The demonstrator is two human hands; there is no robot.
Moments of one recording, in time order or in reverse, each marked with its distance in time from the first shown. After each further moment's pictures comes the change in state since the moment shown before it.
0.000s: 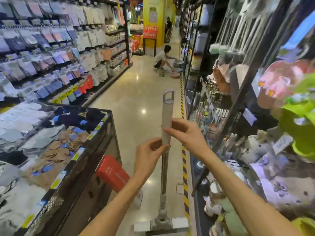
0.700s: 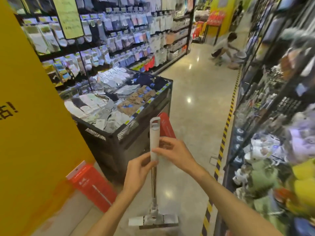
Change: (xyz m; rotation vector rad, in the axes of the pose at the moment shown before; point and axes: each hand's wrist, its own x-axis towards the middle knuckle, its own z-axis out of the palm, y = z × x) left_hand -0.477 0.033 -0.147 0.202 0.265 -0.206; right_hand -0.368 -0.121 0.218 0.085 -0.492 0.127
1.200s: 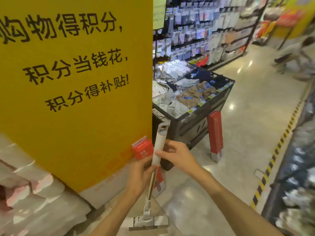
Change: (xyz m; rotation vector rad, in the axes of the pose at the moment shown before) left_hand -0.194 -0.082 -0.243 0.069 0.303 -0.115; right_hand -0.043 -0.089 0.295 0.038 -0.374 -0.001
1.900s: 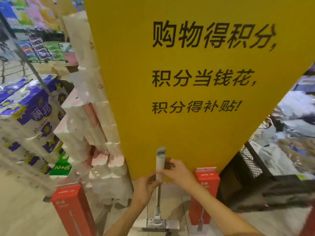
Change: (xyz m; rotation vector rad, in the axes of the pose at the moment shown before) left_hand 0.003 -0.136 -0.174 -0.039 0.528 -0.346; right_hand 0.195 0.000 0.242 -0.080 -0.592 0.054
